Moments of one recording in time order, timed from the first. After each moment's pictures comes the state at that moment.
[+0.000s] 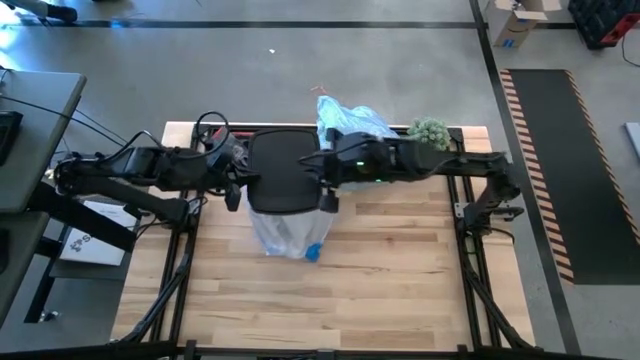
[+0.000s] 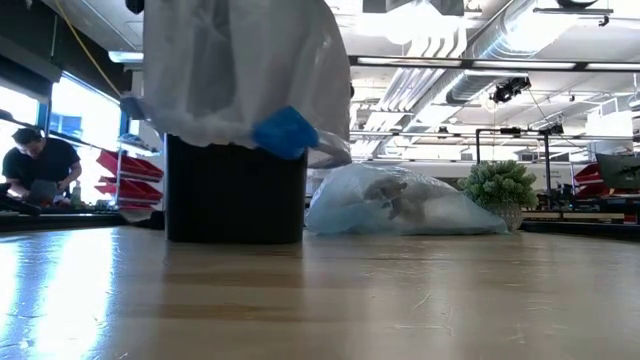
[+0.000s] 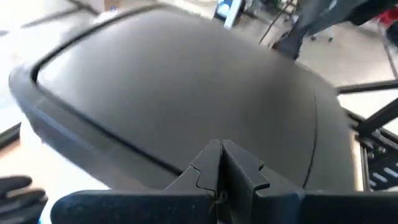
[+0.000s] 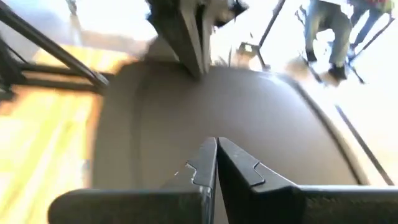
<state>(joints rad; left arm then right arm) -0.12 0.90 1.14 -0.76 -0.41 -0.54 0.03 1.77 1.92 -0.63 0.17 -0.16</state>
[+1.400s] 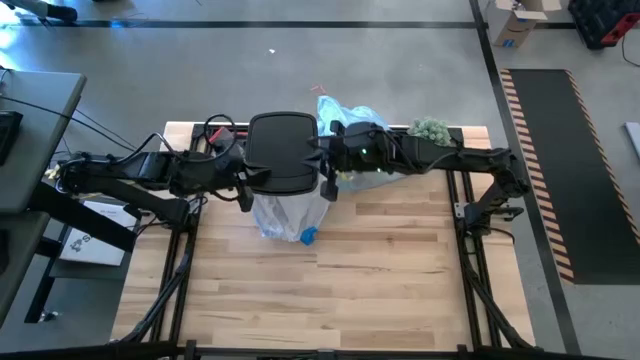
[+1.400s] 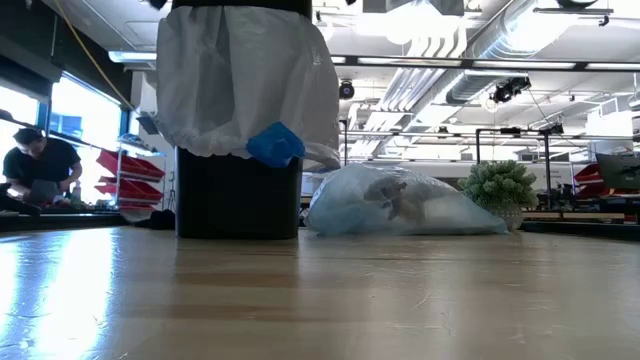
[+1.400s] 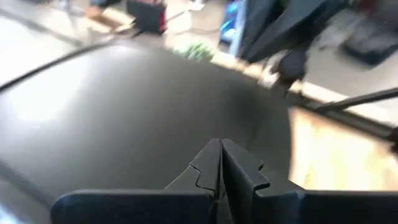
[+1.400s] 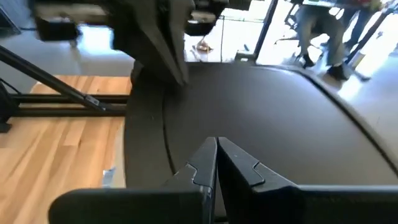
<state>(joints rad) -0.14 0.96 1.11 -0.58 -0.53 -0.36 -0.06 1.69 1.71 -0.41 0.09 -0.10</state>
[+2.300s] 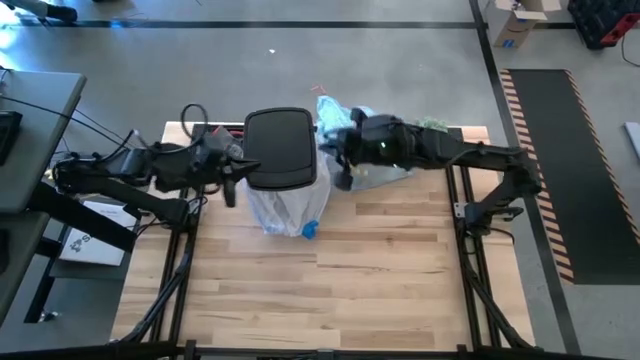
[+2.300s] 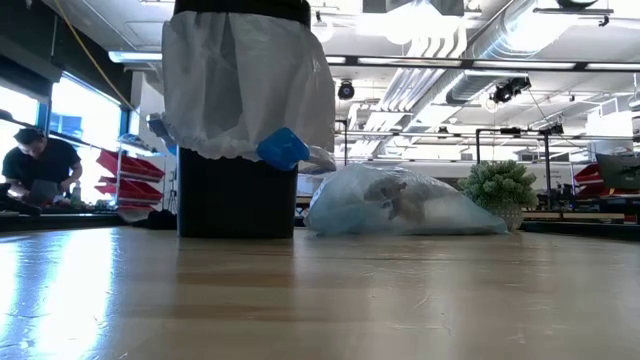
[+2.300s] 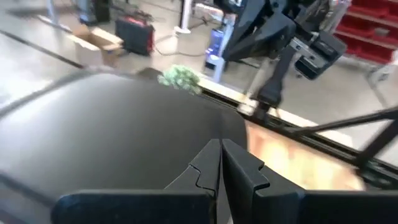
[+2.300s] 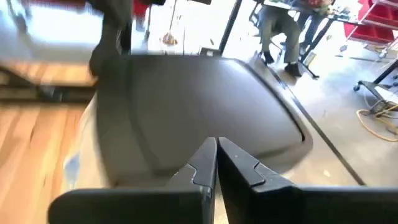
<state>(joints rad) -0.15 0.87 1.12 -0.55 -0.51 -0.35 -0.07 1.60 1.71 -0.53 0.23 -0.17</state>
